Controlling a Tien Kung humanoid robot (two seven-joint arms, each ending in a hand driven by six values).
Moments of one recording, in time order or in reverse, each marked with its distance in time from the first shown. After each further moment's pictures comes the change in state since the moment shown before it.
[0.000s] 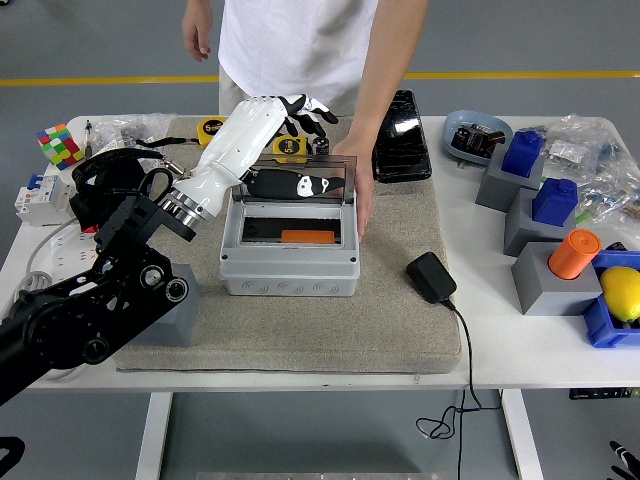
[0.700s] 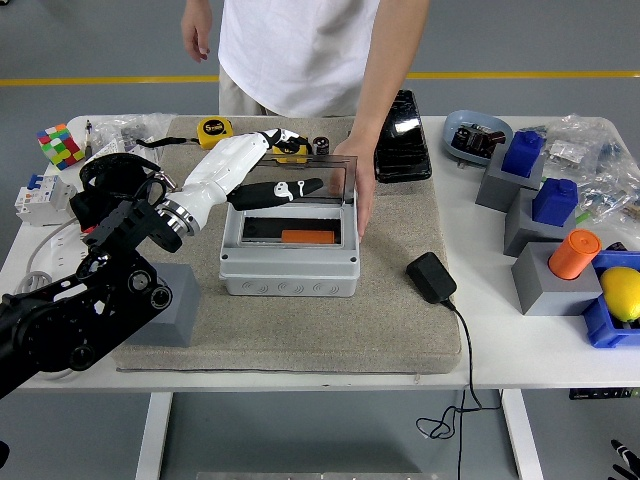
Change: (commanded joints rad) left arm 0.025 0.053 0.033 -0.001 0.005 -0.133 0.160; right arm -0.001 -0.006 0.005 0.006 -0.004 0.001 -0.002
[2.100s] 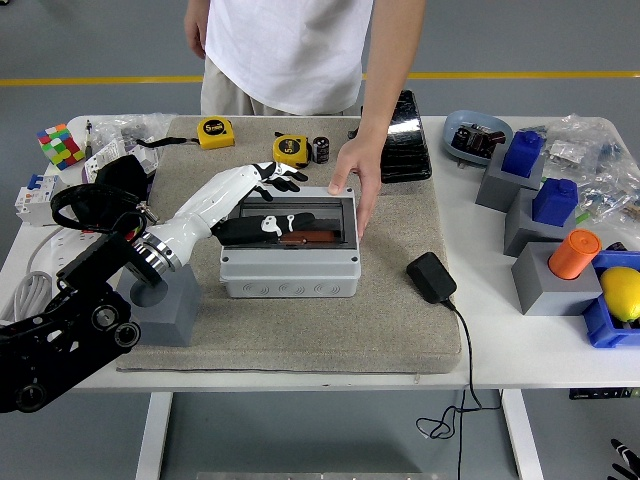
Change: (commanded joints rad) left arm 0.118 0.113 -0.016 -0.218 -0.173 0.016 -0.057; right arm -0.002 0.003 0.014 0.000 -0.012 0.004 -0.001
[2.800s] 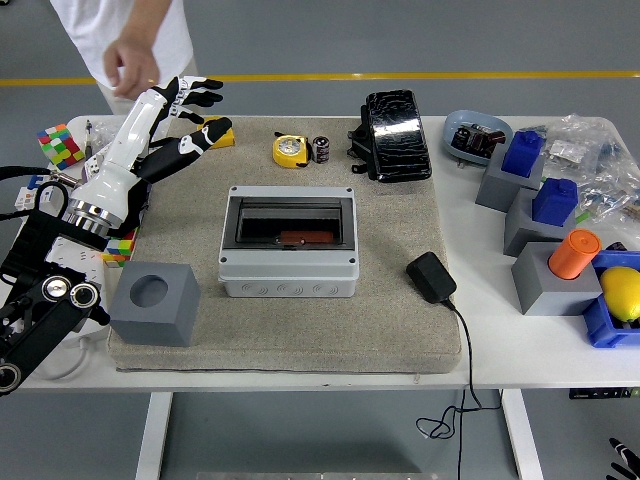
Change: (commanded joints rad) left arm 0.133 -0.063 -0.369 0.005 -0.063 0.032 -0.107; right arm 0.012 0.001 -0.009 -0.004 0.002 -0.004 -0.005
